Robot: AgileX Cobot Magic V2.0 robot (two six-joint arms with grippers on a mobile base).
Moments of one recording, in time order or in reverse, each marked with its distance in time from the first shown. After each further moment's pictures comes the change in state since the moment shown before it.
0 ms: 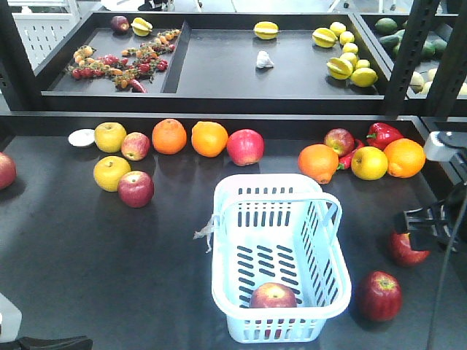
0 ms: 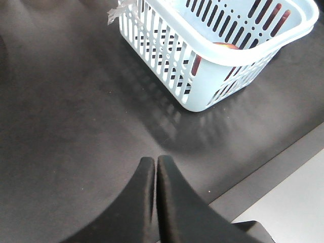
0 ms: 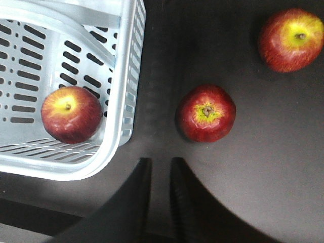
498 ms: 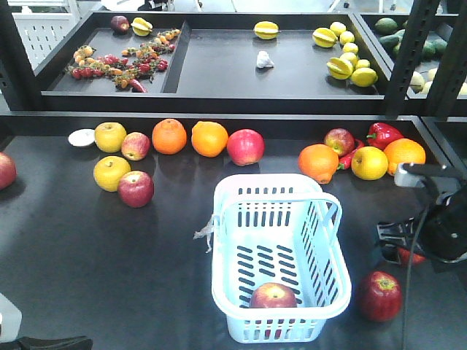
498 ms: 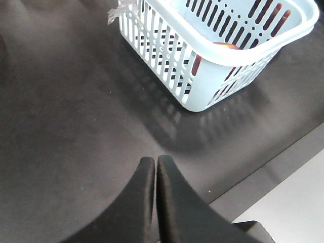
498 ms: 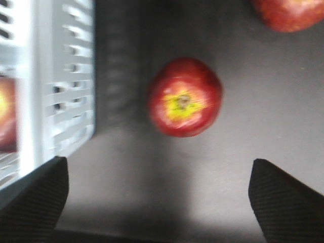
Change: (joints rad) left arm 0.000 0.000 0.000 0.000 0.000 0.000; right arm 0.000 0.289 0.000 -0.088 -0.099 0.103
